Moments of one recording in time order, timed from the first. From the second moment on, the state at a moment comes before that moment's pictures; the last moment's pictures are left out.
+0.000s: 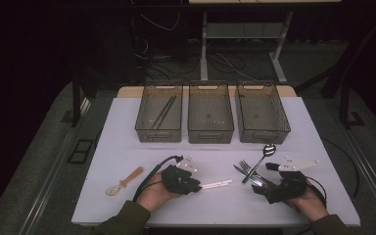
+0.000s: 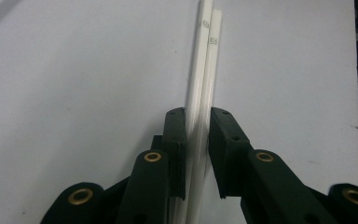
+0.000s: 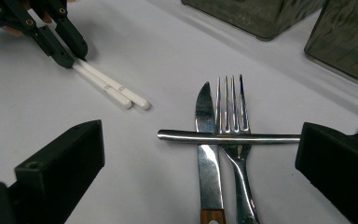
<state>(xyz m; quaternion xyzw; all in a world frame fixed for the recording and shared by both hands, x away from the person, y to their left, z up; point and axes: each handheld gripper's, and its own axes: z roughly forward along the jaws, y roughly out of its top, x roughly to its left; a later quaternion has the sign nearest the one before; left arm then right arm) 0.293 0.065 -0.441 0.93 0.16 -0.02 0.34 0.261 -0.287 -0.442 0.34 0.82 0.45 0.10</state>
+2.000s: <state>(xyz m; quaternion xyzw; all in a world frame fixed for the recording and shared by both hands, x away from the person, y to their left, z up) 0.304 0.079 -0.443 0.91 0.16 -0.01 0.38 0.260 -0.286 -0.442 0.34 0.82 0.45 0.10</state>
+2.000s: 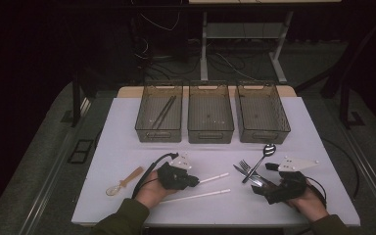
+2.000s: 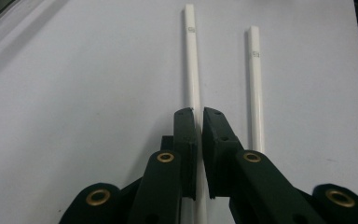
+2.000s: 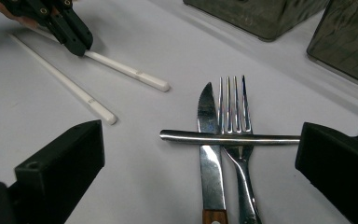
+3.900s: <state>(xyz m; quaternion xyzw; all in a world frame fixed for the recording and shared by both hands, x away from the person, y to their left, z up) 0.360 0.113 -0.360 0.87 0.26 0.05 0.41 0.261 -0.282 -0.447 0.35 0.82 0.45 0.09</state>
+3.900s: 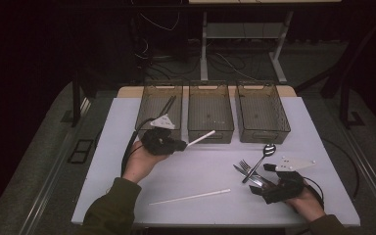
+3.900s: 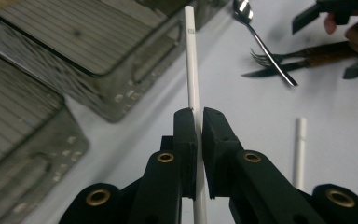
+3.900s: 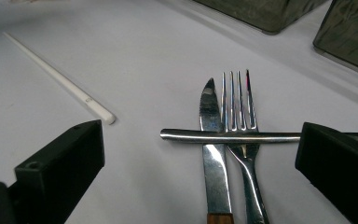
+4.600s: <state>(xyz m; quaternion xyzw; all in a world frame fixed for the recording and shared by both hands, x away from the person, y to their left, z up) 0.463 0.130 -0.340 0.86 0.34 0.13 0.37 0.262 -0.283 -0.446 0.35 0.81 0.46 0.10</state>
